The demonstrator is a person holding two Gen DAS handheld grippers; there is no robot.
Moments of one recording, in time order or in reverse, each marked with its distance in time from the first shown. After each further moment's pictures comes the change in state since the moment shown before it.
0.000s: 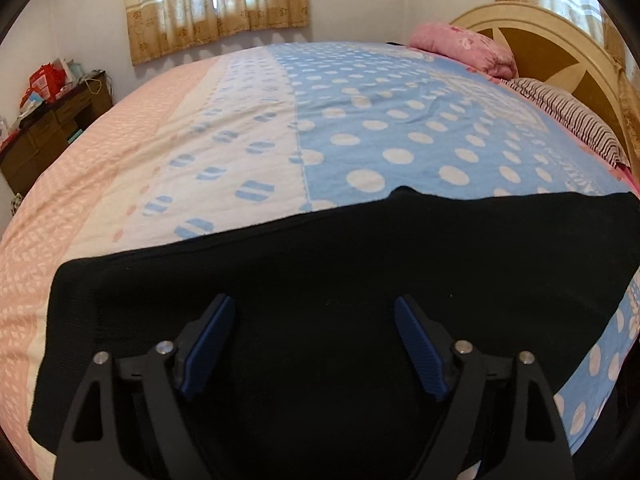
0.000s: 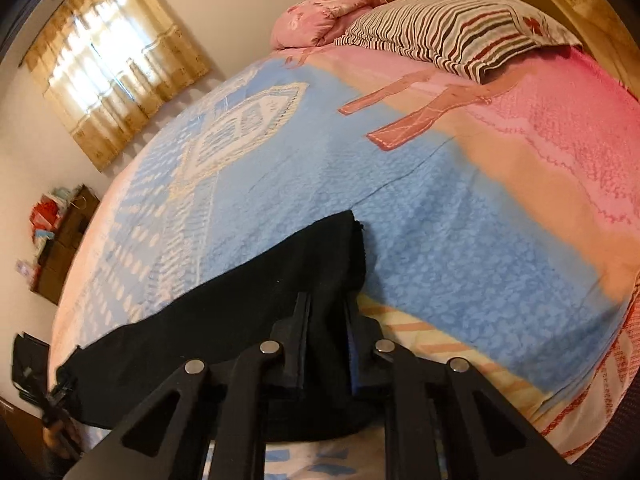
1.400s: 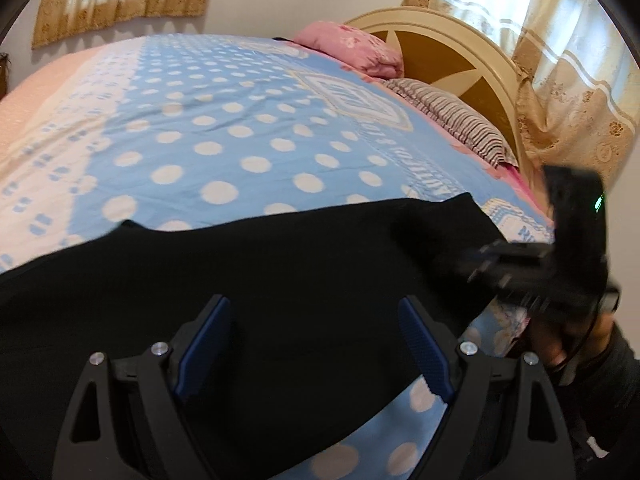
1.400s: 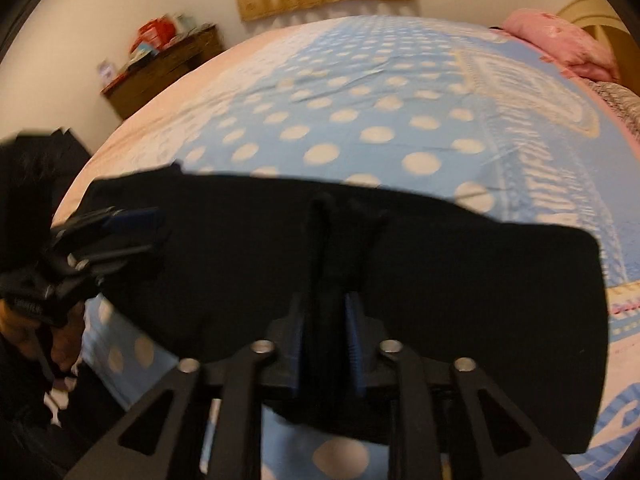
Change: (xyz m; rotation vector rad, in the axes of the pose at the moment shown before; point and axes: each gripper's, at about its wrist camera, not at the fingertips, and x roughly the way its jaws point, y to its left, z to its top) left arm -0.013 -0.110 0.025 0.031 0.052 -0.498; right arm 0.080 0.320 -0.156 -0.622 0.216 0.217
